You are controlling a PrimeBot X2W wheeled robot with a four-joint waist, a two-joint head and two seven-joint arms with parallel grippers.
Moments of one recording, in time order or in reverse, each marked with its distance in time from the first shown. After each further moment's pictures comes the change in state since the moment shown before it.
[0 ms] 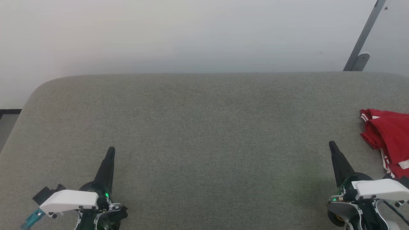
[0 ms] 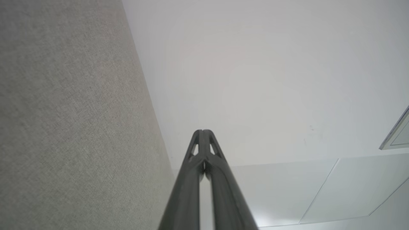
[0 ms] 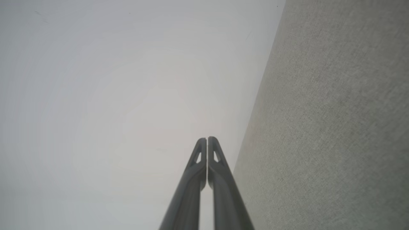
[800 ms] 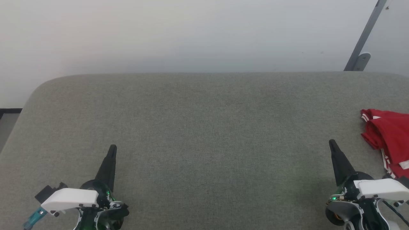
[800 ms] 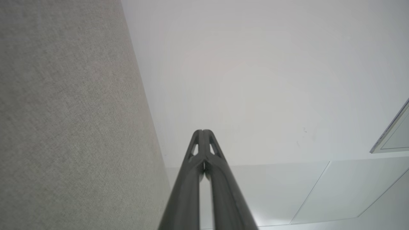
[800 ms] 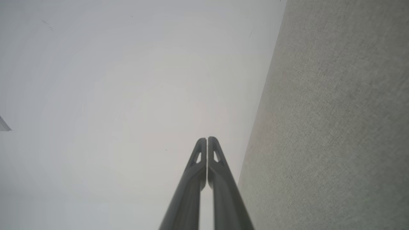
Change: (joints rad) left arm -0.011 -0.007 0.001 0.005 -0.035 0.000 0.012; right arm -0.001 0.005 -0.005 -0.007 0.043 0.000 0.012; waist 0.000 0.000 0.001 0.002
